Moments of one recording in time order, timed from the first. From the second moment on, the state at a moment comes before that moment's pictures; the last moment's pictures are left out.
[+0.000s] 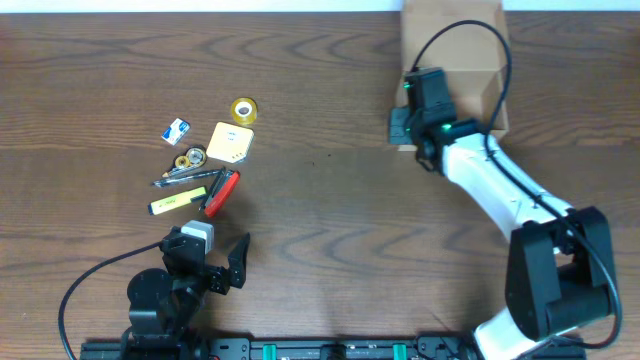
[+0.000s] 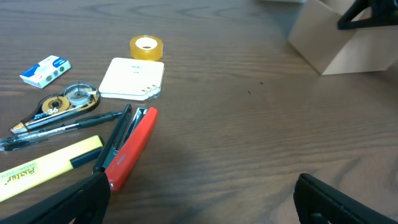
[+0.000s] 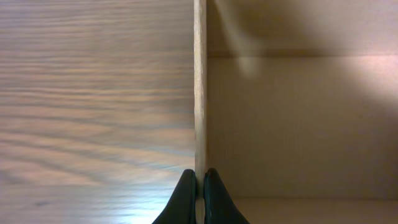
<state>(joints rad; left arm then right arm) -0.05 0.01 0.15 -0.56 0.32 -0.04 0.32 1.76 1.16 -0.35 0.13 0.32</state>
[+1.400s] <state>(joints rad) -0.05 0.01 0.15 -0.56 0.32 -0.04 0.89 1.94 1.49 -0.61 0.21 1.01</state>
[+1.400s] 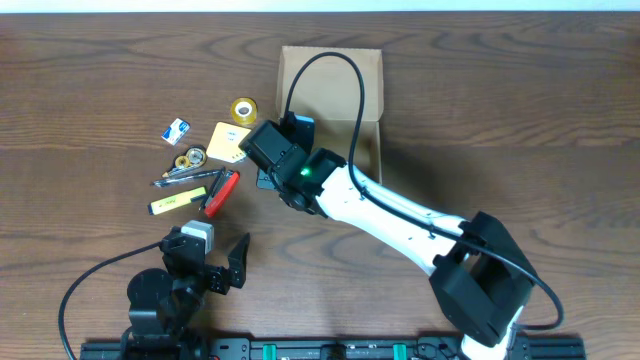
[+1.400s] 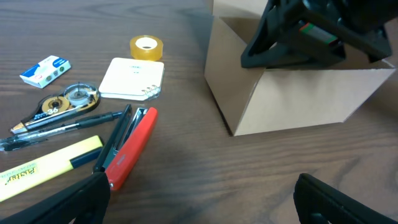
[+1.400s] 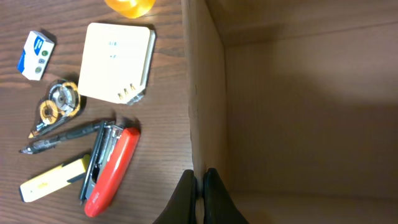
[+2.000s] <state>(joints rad) -0.05 0.01 0.15 -0.56 0.32 -0.04 0.88 1.94 1.49 -0.57 0.14 0.97</state>
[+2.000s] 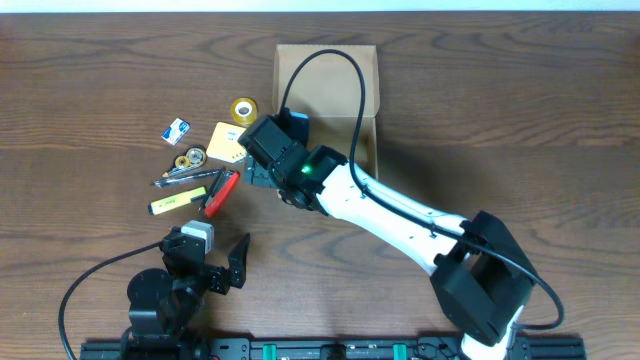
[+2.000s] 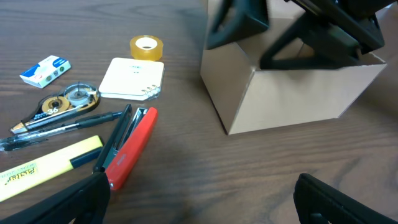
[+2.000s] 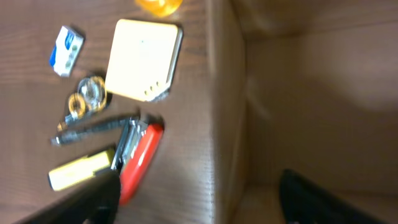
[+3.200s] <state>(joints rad) -0.05 0.01 0.15 -0.56 0.32 -0.04 0.54 1.69 1.35 -0.97 0.20 0.77</state>
